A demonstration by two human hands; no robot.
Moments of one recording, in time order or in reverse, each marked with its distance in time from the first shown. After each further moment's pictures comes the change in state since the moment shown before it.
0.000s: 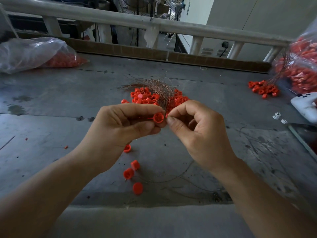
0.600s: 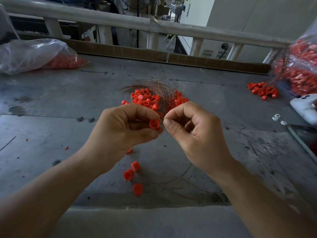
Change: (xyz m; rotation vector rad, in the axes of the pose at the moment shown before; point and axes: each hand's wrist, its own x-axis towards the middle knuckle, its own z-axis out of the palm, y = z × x) left_hand -0.001 -0.001 0.004 0.166 0.035 0.009; right_hand -0.002 0.000 0.003 0.040 -0.012 -0.047
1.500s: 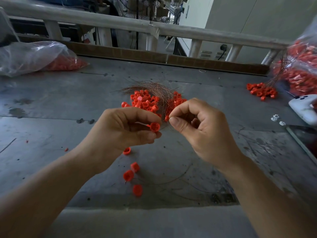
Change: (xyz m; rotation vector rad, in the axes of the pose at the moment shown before) left_hand 0.003 0.003 -0.003 -0.055 -0.068 -0.065; right_hand 0.007 0.003 -0.015 -0.027 -0.050 -0.010
